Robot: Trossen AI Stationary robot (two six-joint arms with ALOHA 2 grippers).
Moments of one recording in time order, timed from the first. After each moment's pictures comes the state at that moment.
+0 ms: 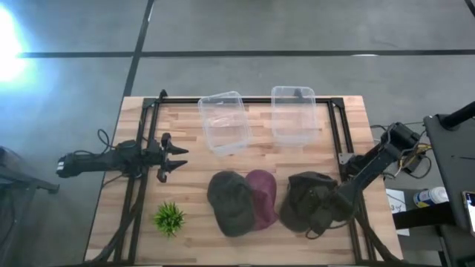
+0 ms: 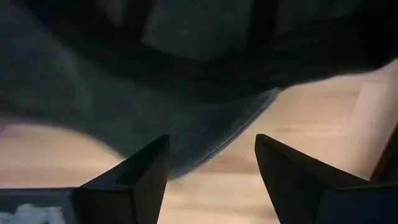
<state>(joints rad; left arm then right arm) 0.04 0.03 0.01 0.02 0.01 -0.14 0.78 1.49 0.91 -0.87 -0.05 2.38</state>
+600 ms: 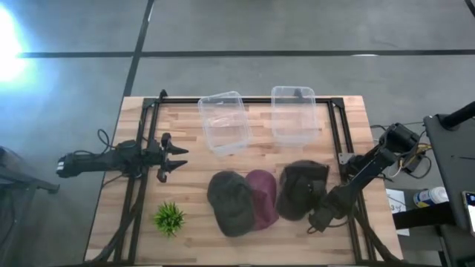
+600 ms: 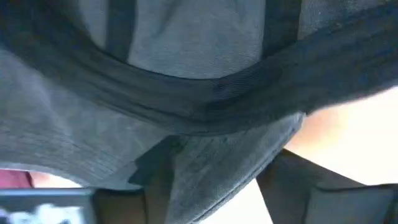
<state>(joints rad) 0.04 0.03 0.01 0.02 0.01 -0.14 0.79 1.50 0.69 -0.63 0.31 2.30</state>
